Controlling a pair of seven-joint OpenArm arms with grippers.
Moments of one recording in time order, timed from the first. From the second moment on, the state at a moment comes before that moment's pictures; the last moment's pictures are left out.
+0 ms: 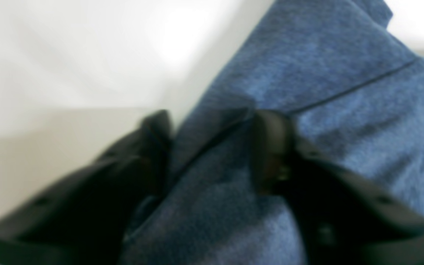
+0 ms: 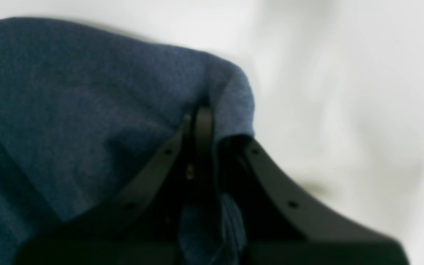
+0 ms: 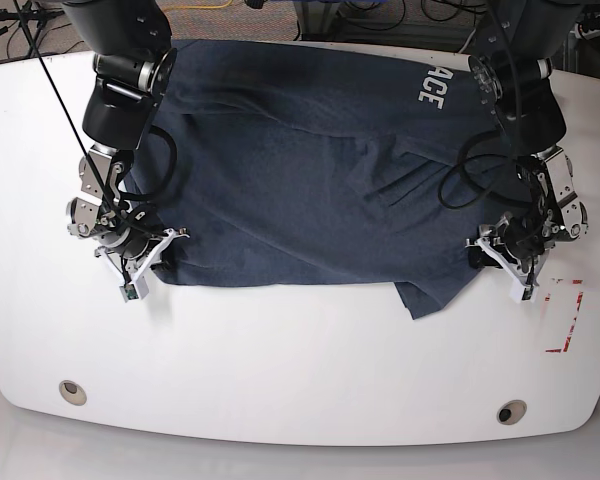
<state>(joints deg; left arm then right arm) -22.7 -12.0 -26.5 55.1 -7.1 -36.0 46.4 20.6 10.1 23.7 54.0 -1.8 40.3 -33.3</state>
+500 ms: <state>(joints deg) -22.0 -11.3 -26.2 58.2 -5.7 -36.0 47.8 20.2 10.5 23.5 57.1 -2.8 40.4 -35.1</state>
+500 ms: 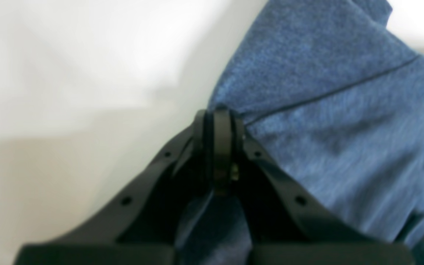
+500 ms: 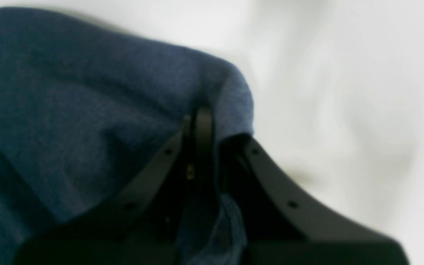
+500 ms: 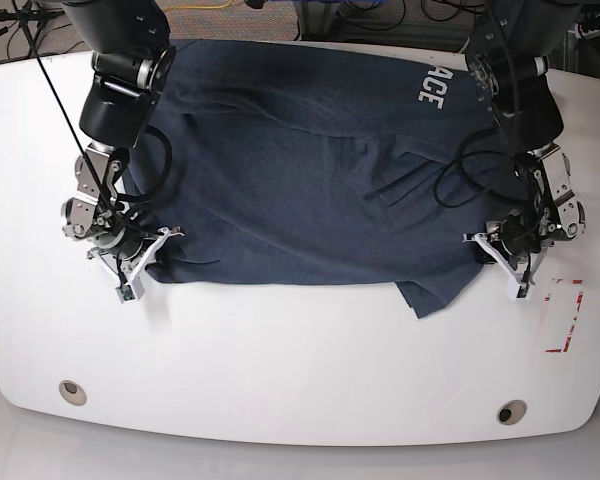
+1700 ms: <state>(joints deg) -17.0 -11.1 -16.2 94.0 -5.8 -42.1 61.7 12.8 11.7 23.5 80.0 -2.7 40.6 -45.9</state>
